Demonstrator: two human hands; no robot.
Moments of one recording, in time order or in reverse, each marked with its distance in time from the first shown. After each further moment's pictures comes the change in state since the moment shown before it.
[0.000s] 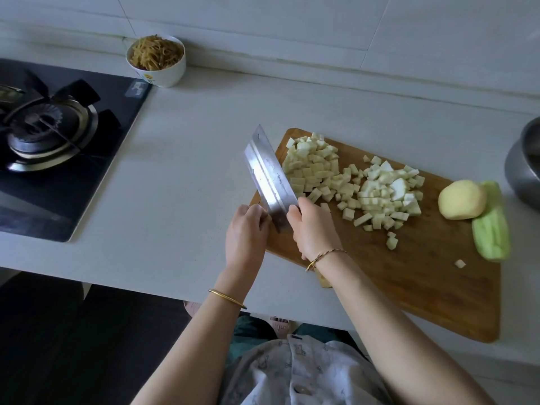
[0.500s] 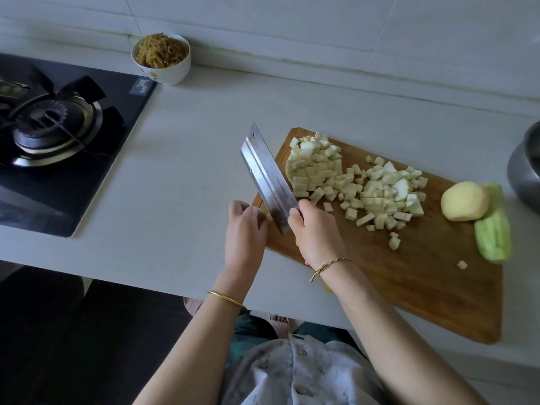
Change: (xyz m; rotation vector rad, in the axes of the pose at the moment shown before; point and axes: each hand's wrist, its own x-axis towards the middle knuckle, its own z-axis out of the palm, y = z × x) left_hand -0.003 -0.007 -0.002 -0.053 0.052 0.011; right_hand -0.011 0.003 0.002 0.005 0.022 -0.096
